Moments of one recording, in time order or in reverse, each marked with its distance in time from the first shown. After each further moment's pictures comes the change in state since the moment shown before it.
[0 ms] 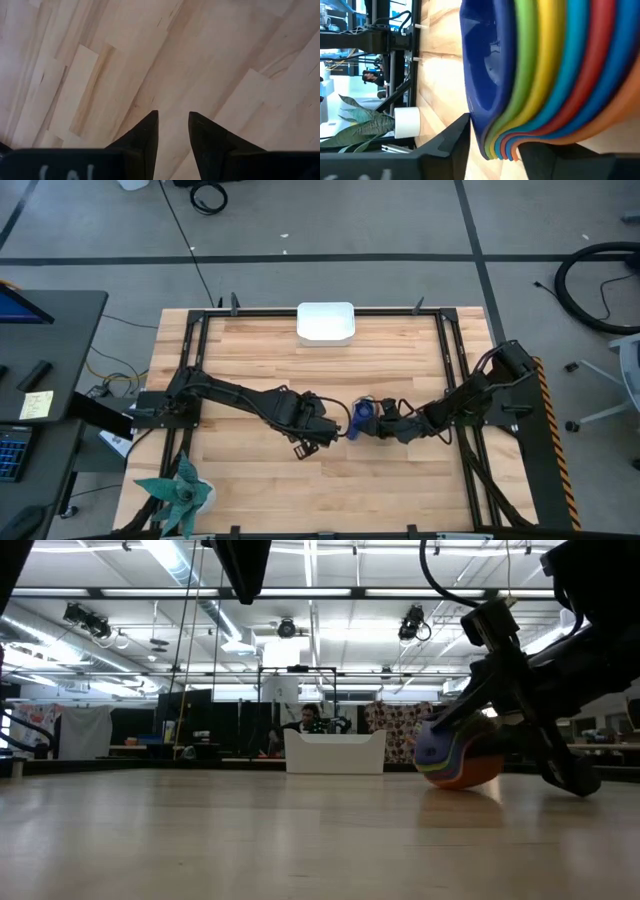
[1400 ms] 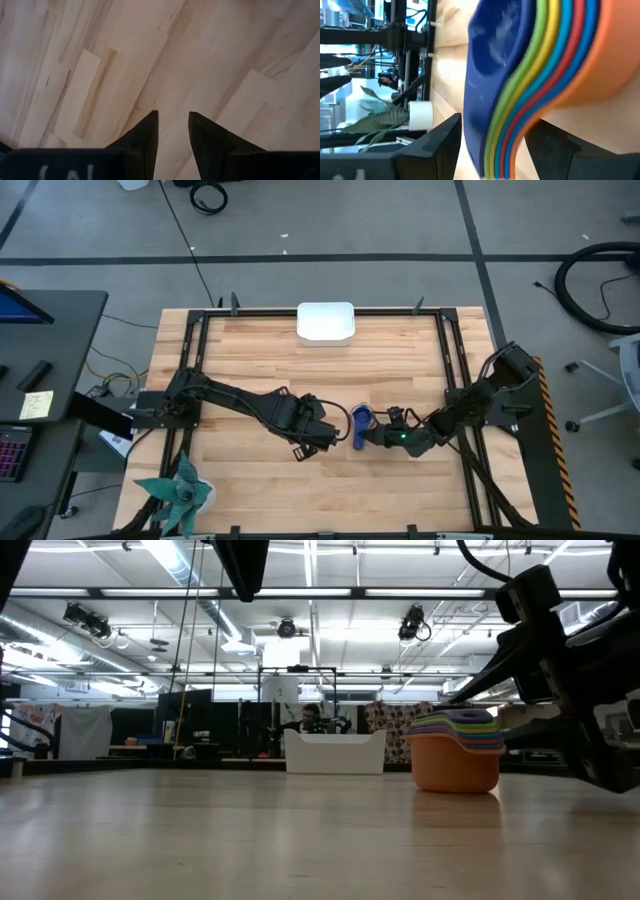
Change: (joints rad) left arm -0.017 0.000 0.000 0.000 -0.033 -0.001; right arm 0.153 0.001 0.000 0.020 0.163 0.061
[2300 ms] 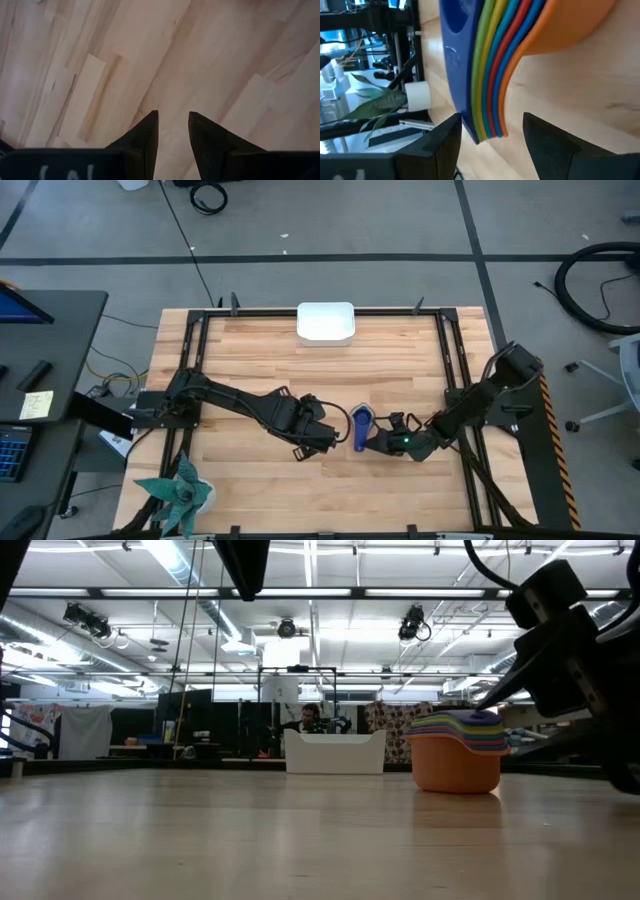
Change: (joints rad) left arm -0.006 0.000 0.000 0.000 -0.038 0.002; right arm 0.039 -0.023 0.000 -0.056 -0.108 0.161
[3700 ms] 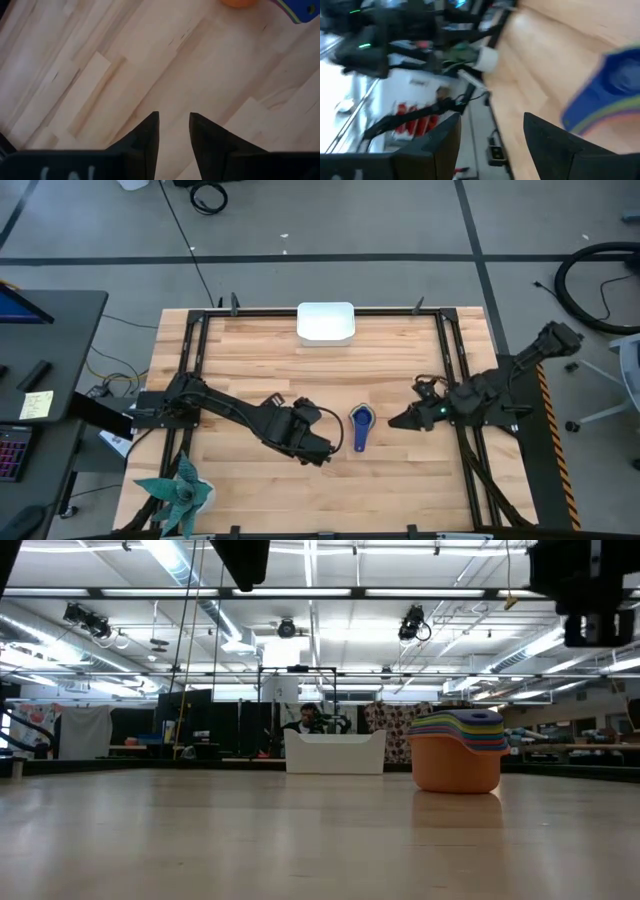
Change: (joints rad) left arm -0.060 0.000 0.000 0.000 -0.096 -0.240; right arm -0.133 -0.932 0.000 -0.597 -0.319 -0.607
